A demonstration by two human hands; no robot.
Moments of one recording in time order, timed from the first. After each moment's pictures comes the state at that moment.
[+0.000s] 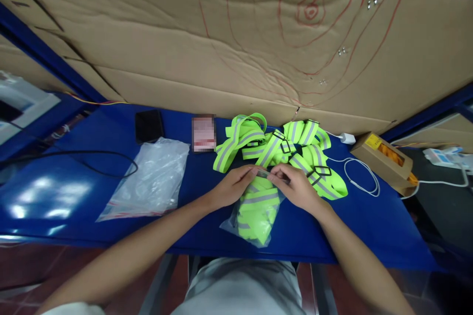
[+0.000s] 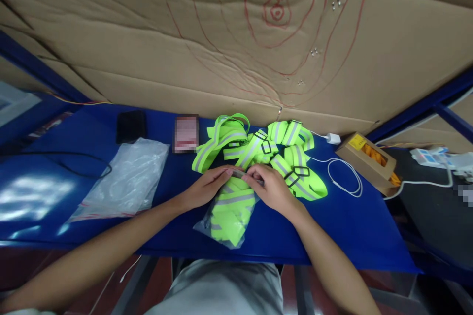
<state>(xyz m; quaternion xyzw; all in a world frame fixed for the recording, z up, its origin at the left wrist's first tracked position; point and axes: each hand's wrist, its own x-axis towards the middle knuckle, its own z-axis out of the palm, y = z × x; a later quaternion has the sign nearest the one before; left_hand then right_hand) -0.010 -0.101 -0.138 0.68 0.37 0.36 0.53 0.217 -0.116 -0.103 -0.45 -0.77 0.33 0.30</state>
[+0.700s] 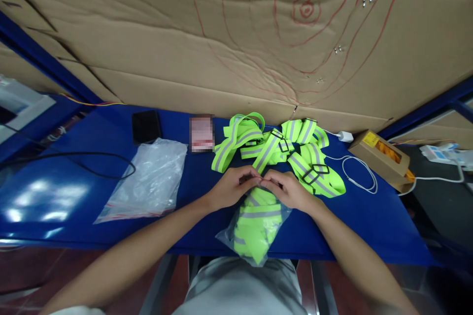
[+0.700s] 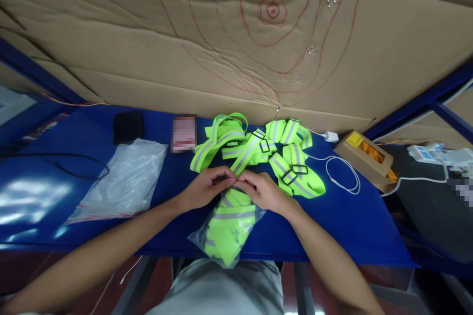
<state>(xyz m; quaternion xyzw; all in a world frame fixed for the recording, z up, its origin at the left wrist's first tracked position) -0.012 -0.108 -0.126 0.69 0.38 0.32 0.53 0.209 -0.118 -0.113 -0.39 -0.80 0.38 0.26</state>
